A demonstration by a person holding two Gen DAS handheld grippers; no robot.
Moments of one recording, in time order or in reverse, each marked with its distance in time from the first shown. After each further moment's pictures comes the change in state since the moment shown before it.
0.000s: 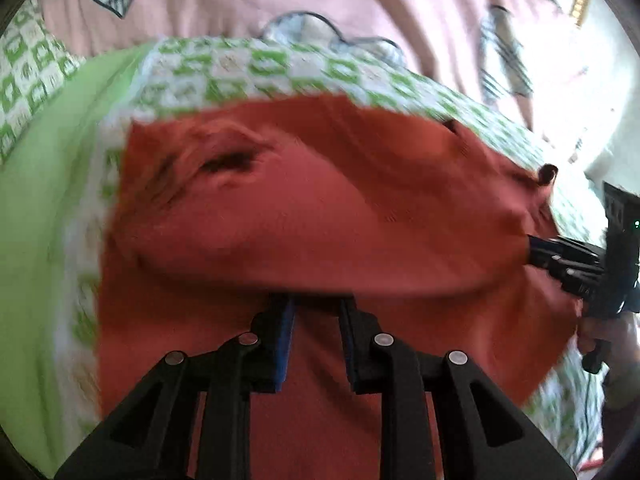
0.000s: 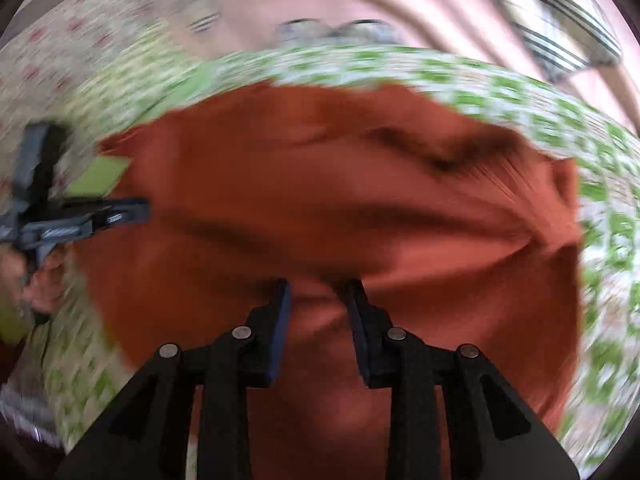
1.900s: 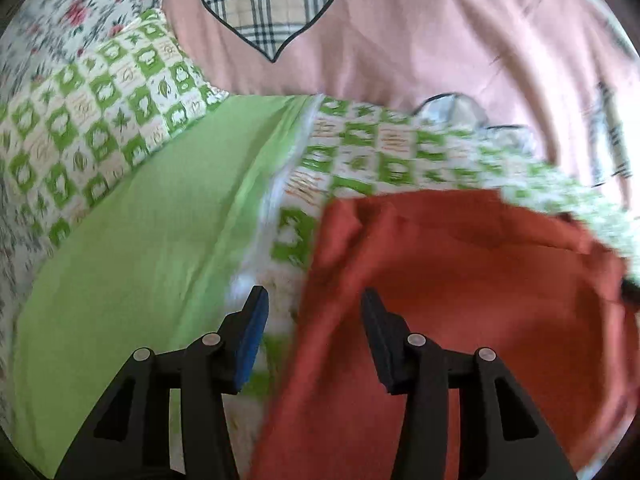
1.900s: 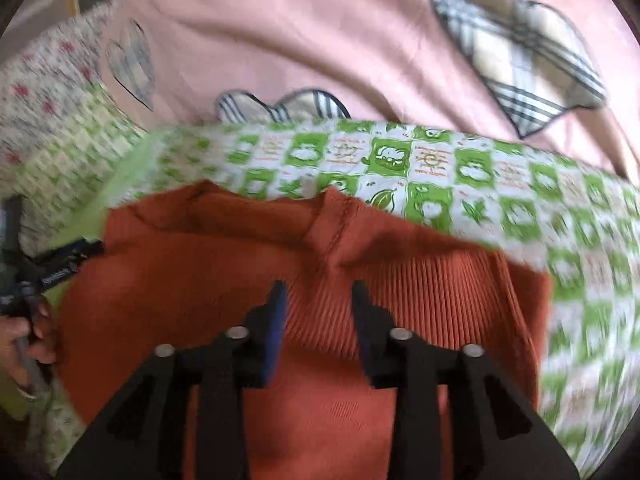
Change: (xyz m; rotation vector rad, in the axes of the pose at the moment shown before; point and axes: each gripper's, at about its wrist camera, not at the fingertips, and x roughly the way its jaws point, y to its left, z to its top) left arm -0.048 0.048 -0.007 -0.170 -0.204 0.305; right arm -0.025 0.023 0.023 0.068 -0.147 0.026
